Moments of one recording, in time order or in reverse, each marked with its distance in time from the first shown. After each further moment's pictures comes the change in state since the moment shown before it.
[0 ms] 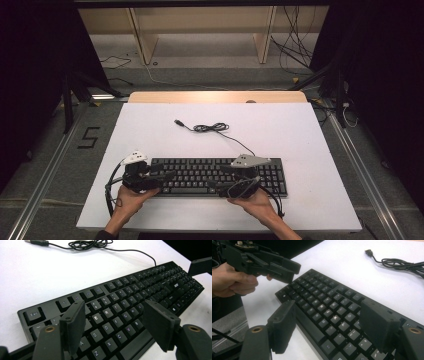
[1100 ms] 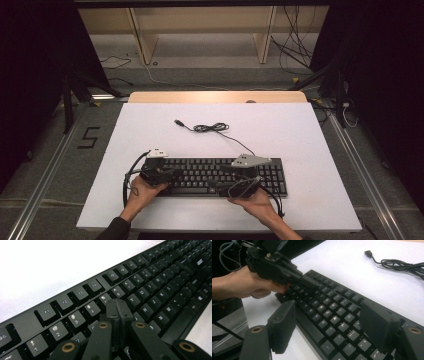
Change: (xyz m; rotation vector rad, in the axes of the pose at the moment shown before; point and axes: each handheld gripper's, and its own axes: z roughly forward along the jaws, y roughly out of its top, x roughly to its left) left arm -0.004 0.008 0.049 0.179 0.027 0.102; right arm -0.001 0.000 -0.001 -0.007 0.001 0.000
